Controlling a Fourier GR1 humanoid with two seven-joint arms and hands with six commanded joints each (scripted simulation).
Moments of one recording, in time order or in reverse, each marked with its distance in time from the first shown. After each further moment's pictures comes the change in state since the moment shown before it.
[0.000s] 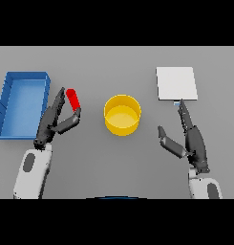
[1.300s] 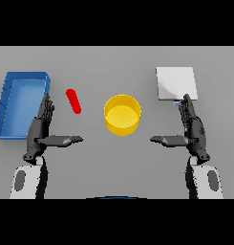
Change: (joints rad) left arm 0.180 -0.055 0.042 -0.214 0.145 0.009 -0.034; right arm -0.131 0.051 -0.130 0.167 -0.208 0.024 0.093
